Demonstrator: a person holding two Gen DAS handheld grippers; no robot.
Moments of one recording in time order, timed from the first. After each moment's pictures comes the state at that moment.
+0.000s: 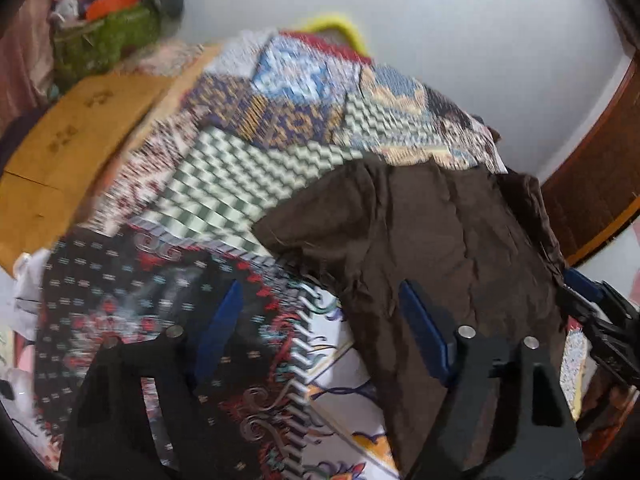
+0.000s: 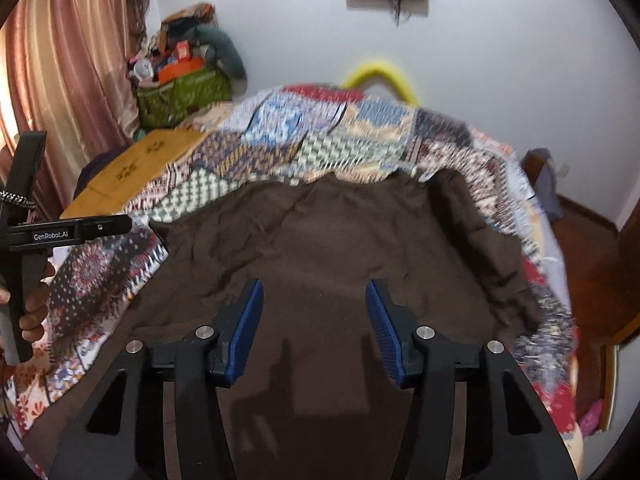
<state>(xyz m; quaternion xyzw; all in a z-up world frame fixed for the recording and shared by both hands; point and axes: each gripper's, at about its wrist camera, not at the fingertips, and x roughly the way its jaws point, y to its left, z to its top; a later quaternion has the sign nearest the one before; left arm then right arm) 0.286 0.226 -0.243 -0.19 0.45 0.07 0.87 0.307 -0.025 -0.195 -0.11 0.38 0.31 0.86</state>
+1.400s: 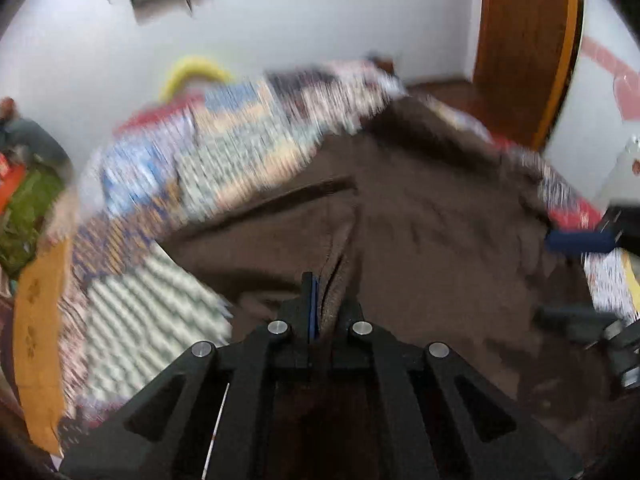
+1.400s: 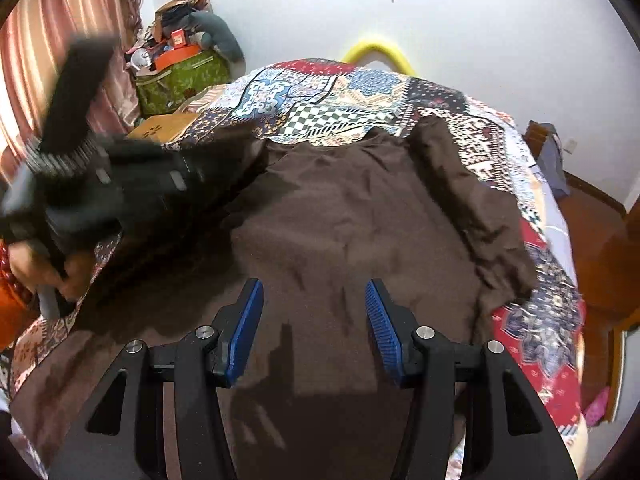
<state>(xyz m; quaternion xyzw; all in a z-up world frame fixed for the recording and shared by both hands) 0.389 0.069 -0.243 0.08 0.47 -0.06 0.88 0.314 -0.073 -0.200 -0.09 0.41 0.31 0.85</state>
